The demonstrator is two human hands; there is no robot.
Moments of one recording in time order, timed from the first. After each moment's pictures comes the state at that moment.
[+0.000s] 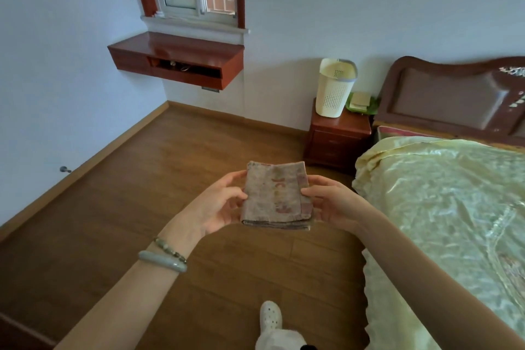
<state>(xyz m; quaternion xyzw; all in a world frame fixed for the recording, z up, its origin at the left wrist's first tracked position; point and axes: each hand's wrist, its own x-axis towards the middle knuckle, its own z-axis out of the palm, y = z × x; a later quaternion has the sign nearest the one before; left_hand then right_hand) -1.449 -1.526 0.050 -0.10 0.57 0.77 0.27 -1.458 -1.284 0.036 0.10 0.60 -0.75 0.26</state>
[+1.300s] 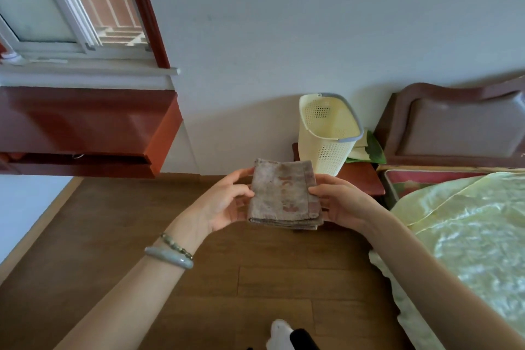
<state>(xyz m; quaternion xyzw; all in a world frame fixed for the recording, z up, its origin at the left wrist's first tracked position) -2.236 -1.434 0.047 -0.01 0.56 0.72 0.40 -2.162 -1.202 0.041 0.19 0.57 -0.79 0.14</state>
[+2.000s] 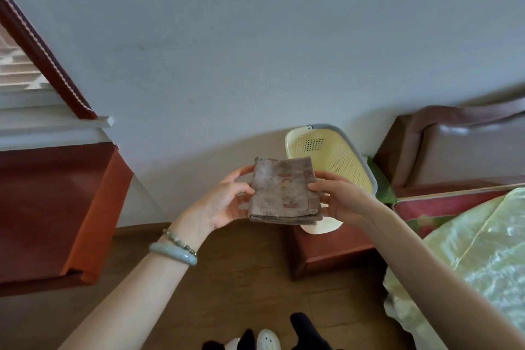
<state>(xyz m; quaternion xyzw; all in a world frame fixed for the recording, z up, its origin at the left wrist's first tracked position) -2.582 -1.272 0.027 0.01 0.56 0.69 0.45 -2.479 -1.058 0.022 0.26 0.54 -0.80 0.09</state>
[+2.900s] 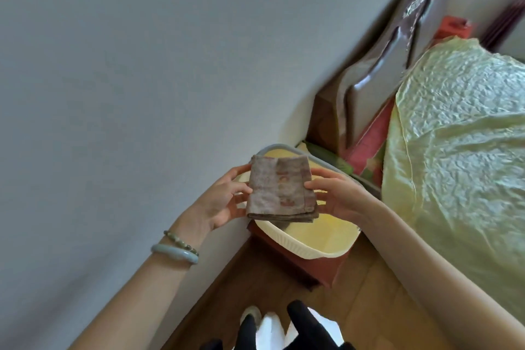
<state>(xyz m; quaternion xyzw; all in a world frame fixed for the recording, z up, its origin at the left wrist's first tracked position) -2.870 -1.047 -0.006 0.19 0.57 0.45 0.66 -2.650 -0.953 -0.019 0.45 0.39 -0.79 -0.15</state>
